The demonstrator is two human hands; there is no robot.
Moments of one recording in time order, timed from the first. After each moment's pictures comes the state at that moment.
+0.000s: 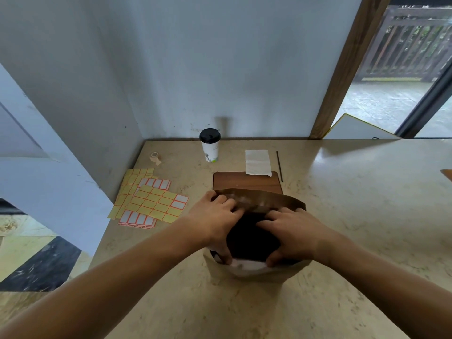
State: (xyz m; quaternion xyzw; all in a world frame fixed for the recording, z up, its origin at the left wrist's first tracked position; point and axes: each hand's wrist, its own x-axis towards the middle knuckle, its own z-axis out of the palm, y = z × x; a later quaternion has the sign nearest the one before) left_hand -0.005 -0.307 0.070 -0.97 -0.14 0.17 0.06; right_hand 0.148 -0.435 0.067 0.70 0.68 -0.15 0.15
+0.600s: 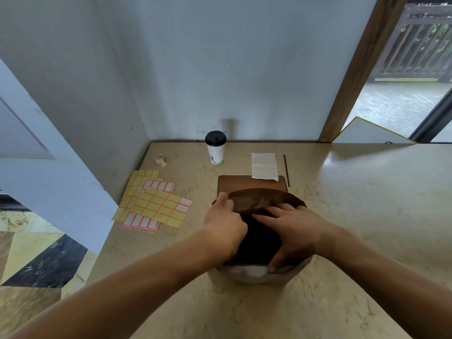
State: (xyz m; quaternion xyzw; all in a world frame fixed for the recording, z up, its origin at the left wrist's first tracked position) left_hand 0.017 -0.315 0.066 -0.95 -0.16 0.22 0.16; right_hand 0.168 -0.409 0.064 0.70 0.67 -0.18 0.15
